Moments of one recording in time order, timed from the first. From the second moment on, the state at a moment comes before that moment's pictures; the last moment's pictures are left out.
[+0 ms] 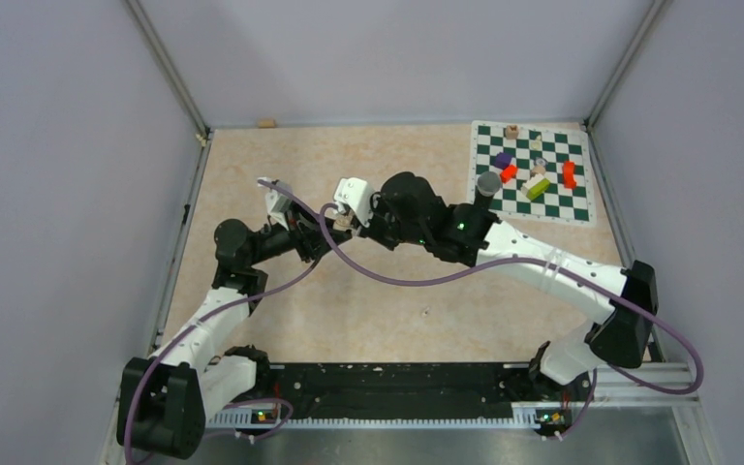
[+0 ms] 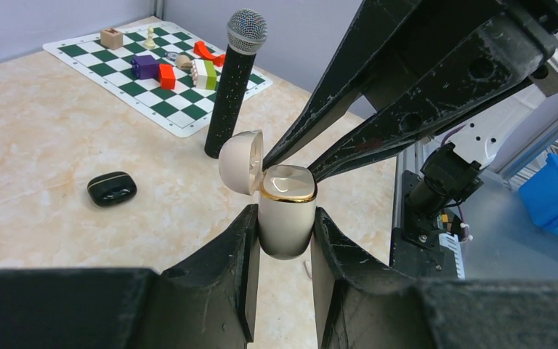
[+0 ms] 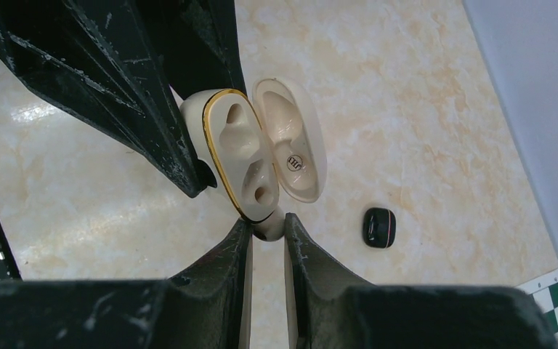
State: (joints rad) left arm -0.18 1.01 0.47 0.79 1.04 -0.53; right arm 1.02 1.50 1.43 -0.47 0.03 -0.36
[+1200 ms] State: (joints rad) left arm -0.18 1.03 0.39 0.98 1.11 -0.50; right arm 1.16 1.31 1.37 -0.36 0.37 -0.71
